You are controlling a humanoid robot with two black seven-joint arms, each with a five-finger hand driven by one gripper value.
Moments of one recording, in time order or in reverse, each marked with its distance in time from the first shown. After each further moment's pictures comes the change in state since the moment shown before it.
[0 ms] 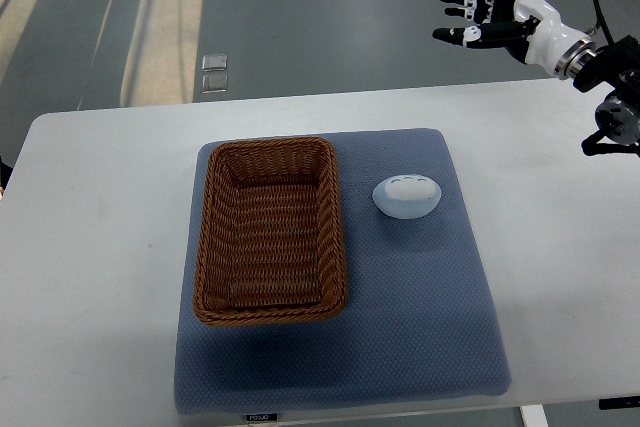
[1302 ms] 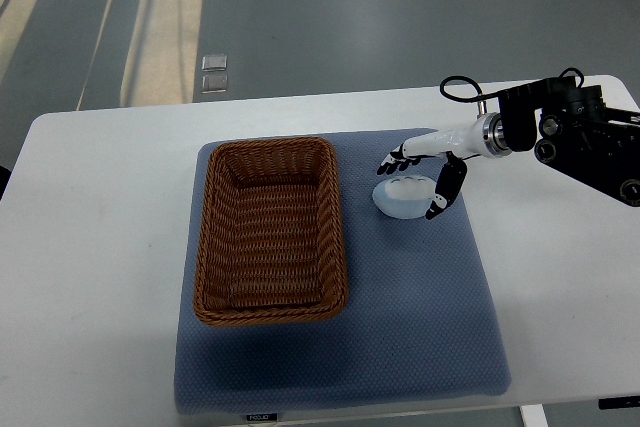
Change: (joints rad) left arm 0.000 0.000 0.000 0.000 0.000 0.000 0.000; right arm 0.097 0.009 -0.383 0.235 -0.695 0.180 -0.247
